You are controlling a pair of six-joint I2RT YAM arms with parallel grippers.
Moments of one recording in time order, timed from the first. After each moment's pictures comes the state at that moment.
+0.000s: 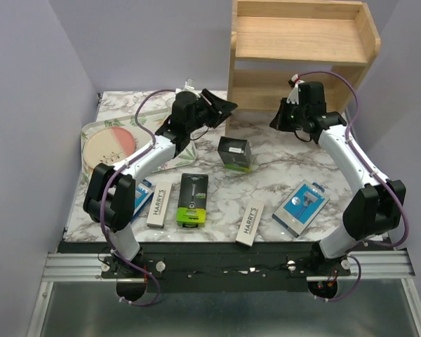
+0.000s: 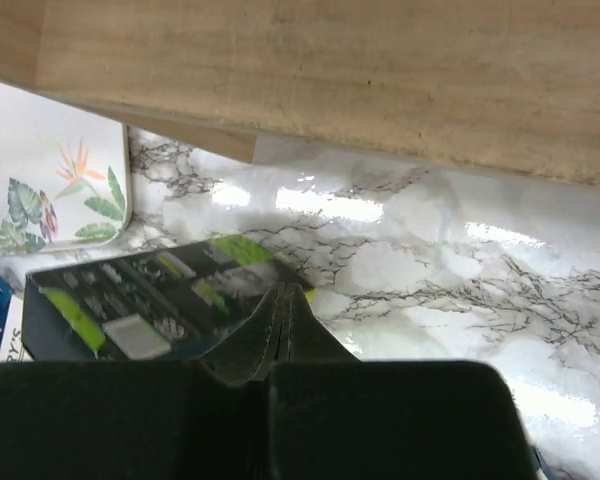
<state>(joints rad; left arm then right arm) -0.50 1.73 1.33 0.25 0.23 -1.24 0.23 1.58 1.44 -0.52 -0.20 0.27</state>
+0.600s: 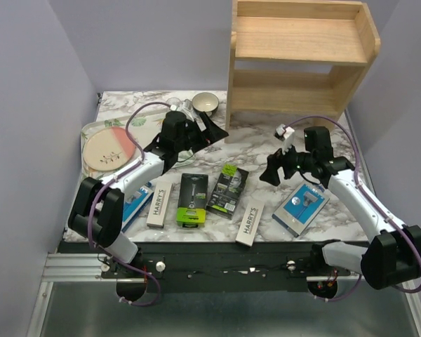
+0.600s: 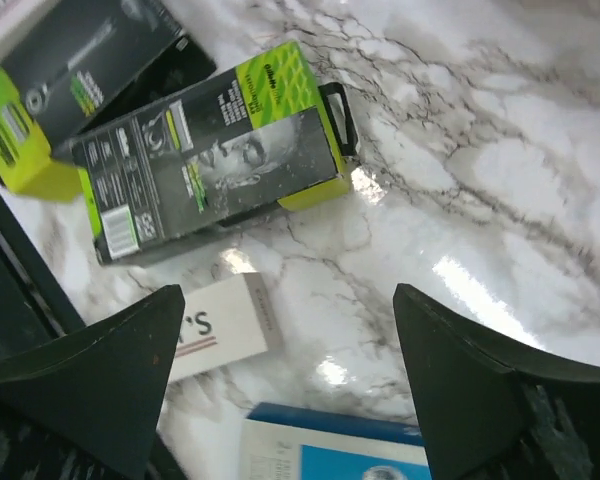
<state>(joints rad) -0.47 1.57 1.04 0.18 0.31 -0.92 0.23 1.21 0.91 -0.46 -0.60 -0.19</state>
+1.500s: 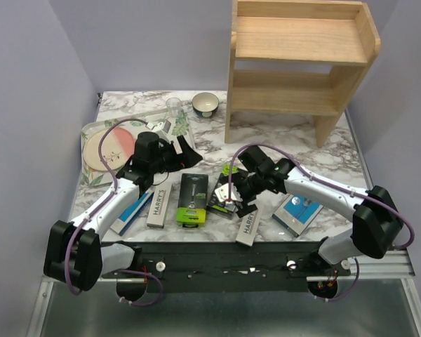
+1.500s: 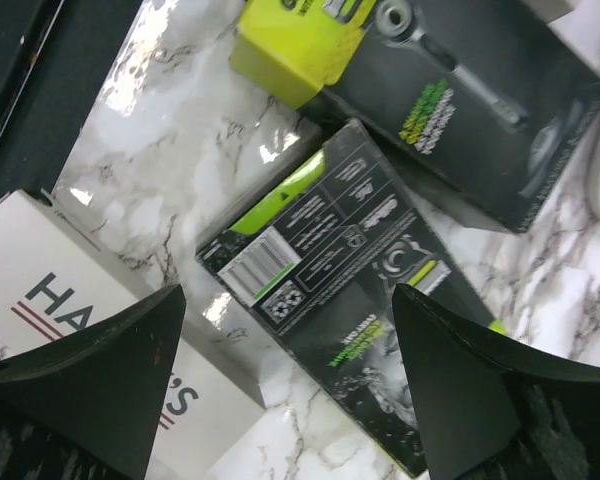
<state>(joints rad) -0.35 1.20 0.77 -0.02 0.36 -0.62 0.78 1.47 1.04 -0.63 -0.60 -1.23</state>
